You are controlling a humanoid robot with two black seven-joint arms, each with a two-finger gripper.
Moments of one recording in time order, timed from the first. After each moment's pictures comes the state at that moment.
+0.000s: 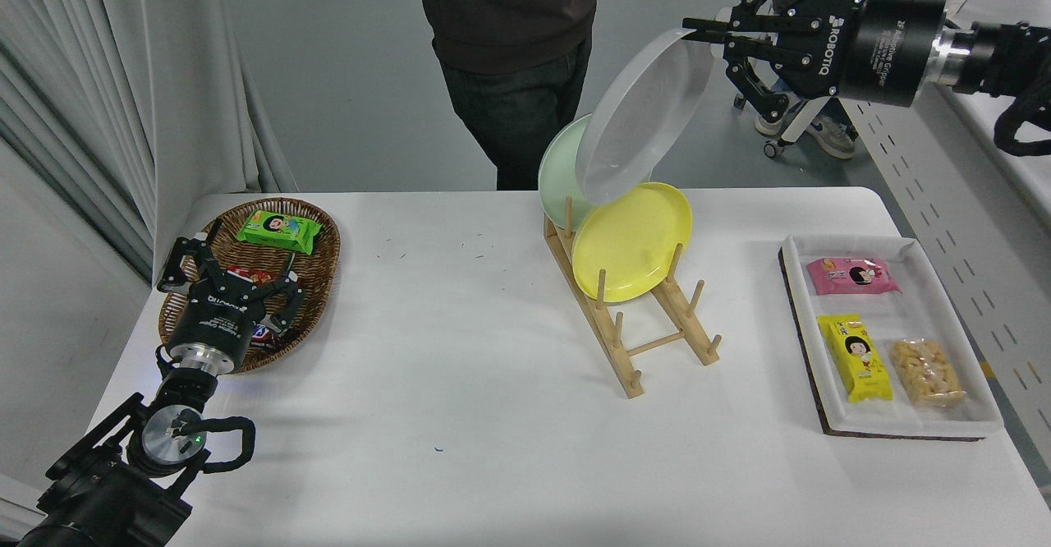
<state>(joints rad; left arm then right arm) -0.40 0.28 -1.19 -0.62 0.14 -0.57 -0.39 1.68 -0.74 -0.26 1.07 0.73 0.64 -0.20</state>
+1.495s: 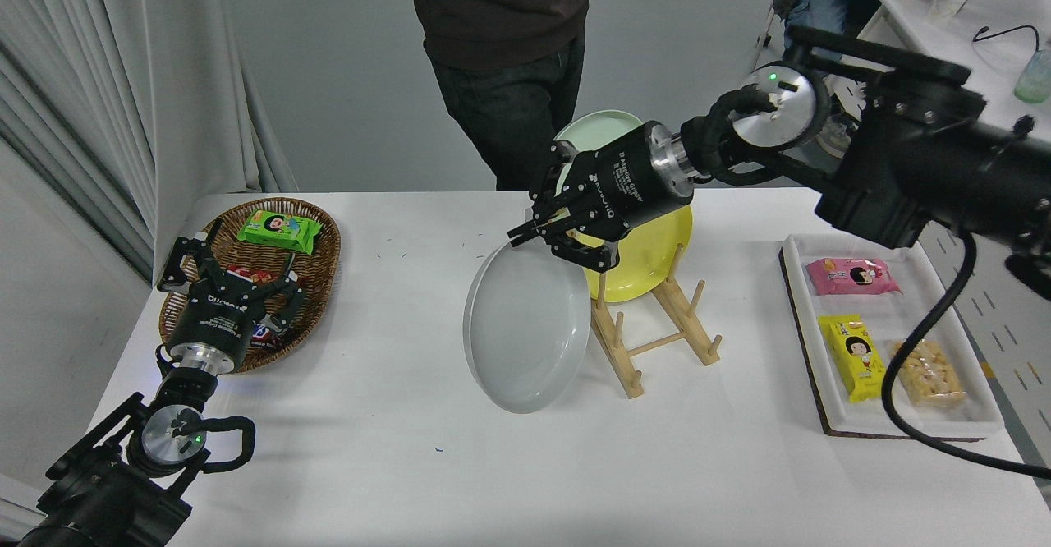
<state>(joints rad) -0.40 0.28 -1.19 -0.62 0.14 -0.57 -0.39 1.48 -0.18 0.04 0.85 0.58 0.15 -0.83</state>
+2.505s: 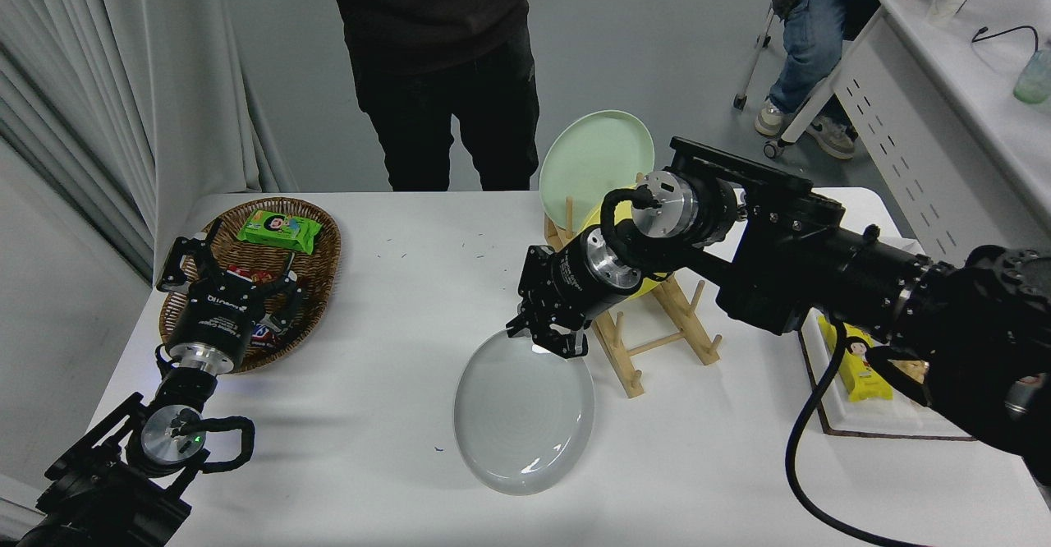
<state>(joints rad) -0.40 0.28 -1.19 -0.62 0.14 -0.57 -0.39 1.28 -0.01 0.16 0.69 0.41 -0.27 -0.87</state>
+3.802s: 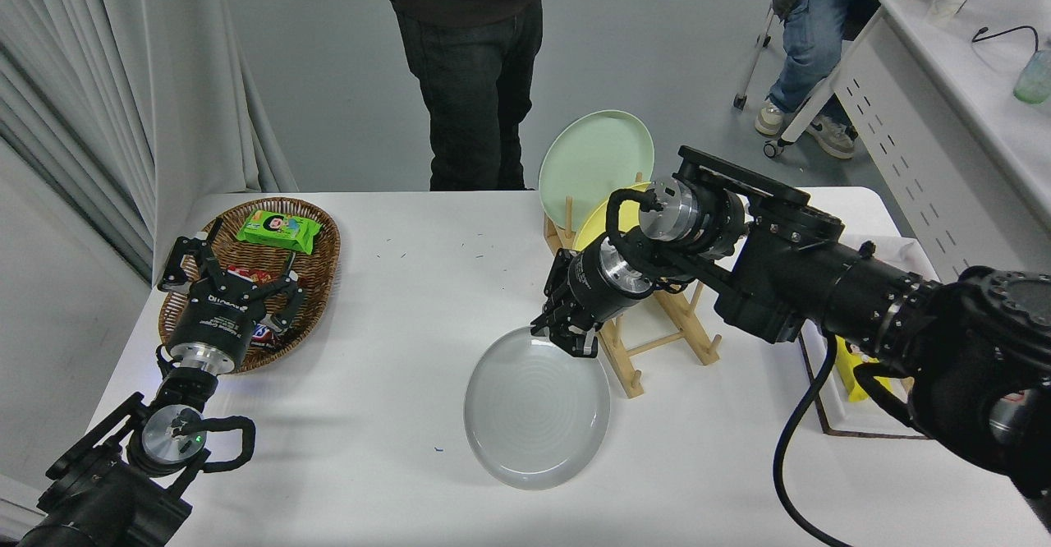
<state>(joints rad) -0.40 0.28 -1.19 -0.62 0.14 -0.57 -0.39 1.22 0.00 0.23 0.71 0.39 -0.33 -0.87</state>
